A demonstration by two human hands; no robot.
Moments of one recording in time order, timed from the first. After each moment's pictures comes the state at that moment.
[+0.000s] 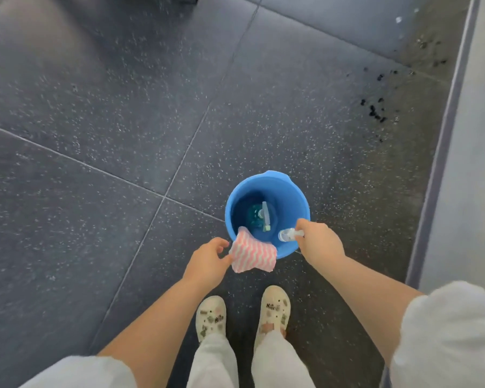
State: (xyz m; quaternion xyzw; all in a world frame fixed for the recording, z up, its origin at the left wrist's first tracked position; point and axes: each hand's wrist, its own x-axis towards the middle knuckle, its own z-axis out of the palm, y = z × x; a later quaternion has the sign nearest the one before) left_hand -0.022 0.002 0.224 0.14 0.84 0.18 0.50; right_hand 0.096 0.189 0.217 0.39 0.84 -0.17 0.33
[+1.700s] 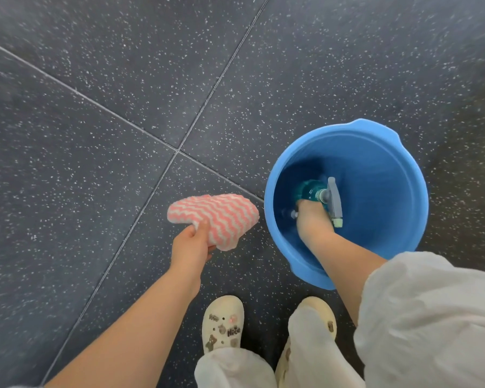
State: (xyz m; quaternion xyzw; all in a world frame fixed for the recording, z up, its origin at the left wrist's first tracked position) left_hand -0.046 -0.038 0.024 -0.29 0.77 0.41 0.39; right_hand 0.020 0.155 -0.044 0.55 0.65 -0.41 0.33
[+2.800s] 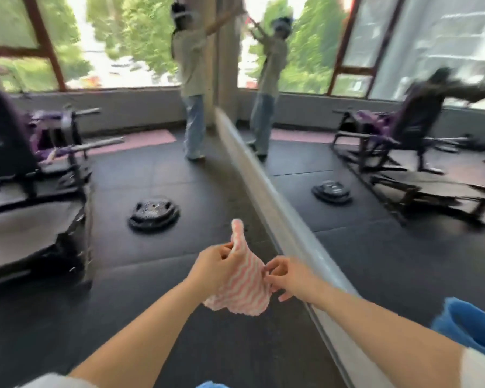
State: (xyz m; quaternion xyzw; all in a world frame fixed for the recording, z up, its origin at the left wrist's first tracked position) left_hand -0.038 0.238 0.708 0.54 0.64 0.37 0.39; right_hand 0.142 0.282 0.712 0.55 0.69 -0.46 -0.12
